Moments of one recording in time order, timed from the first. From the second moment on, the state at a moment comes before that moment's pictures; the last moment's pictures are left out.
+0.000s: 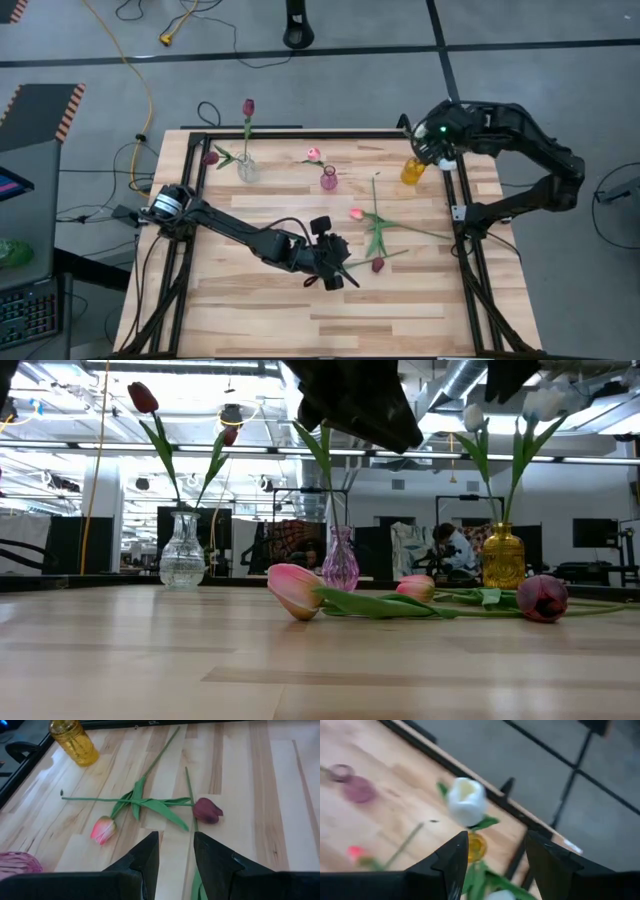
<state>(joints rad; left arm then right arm) -0.32 1.93 1.49 -0.30 -0.53 -0.24 -0.33 1.24 1.71 -1.57 0.57 0.44</state>
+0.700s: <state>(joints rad) -0.36 1.93 1.49 -0.37 -0.44 -0.29 0.13 1.21 1.71 -1.56 0.36 0.70</state>
